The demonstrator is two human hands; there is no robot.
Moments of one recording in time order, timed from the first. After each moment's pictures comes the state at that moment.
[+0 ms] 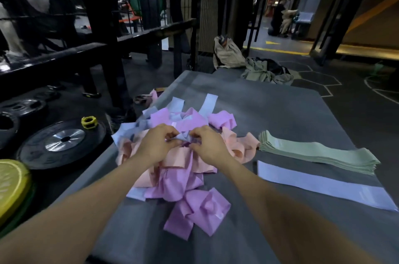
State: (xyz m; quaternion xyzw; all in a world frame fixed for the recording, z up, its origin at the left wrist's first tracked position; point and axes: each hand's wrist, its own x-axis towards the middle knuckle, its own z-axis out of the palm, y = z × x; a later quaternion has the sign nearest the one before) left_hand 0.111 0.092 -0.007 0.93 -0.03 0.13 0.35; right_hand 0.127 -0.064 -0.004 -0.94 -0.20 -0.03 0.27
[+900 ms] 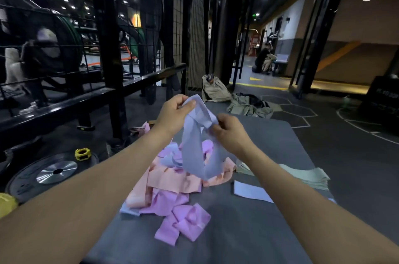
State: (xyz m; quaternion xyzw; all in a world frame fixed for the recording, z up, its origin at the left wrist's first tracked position) left_hand 0.063 0.019 0.157 0.76 -0.11 0.20 0.60; right_hand 0.058 -0.139 0.139 -0.87 -0.18 -0.13 0.45
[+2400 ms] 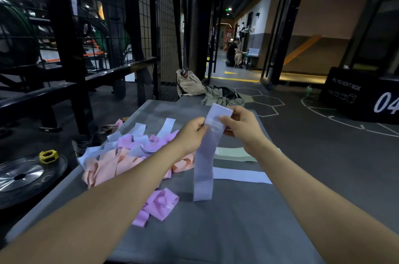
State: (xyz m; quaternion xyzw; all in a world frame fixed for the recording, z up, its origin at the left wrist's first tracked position) left_hand 0.035 -0.091 0.106 0.81 -0.21 0.04 0.55; right_hand 0.014 -0.239 0.137 -0.74 -0.06 -0.12 0.66
